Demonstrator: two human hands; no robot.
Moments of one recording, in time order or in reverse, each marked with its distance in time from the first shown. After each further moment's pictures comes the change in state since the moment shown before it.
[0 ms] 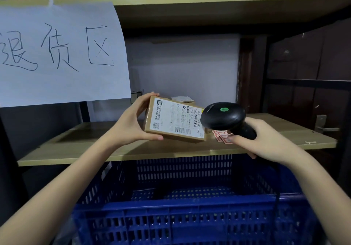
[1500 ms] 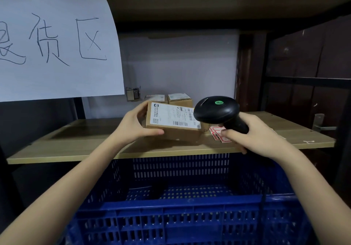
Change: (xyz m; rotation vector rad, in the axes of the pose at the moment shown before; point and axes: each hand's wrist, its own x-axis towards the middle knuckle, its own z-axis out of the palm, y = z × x) left_hand 0.009 -0.025 0.023 -0.031 0.077 -0.289; right_hand 0.014 0.010 0.003 0.024 0.010 0.014
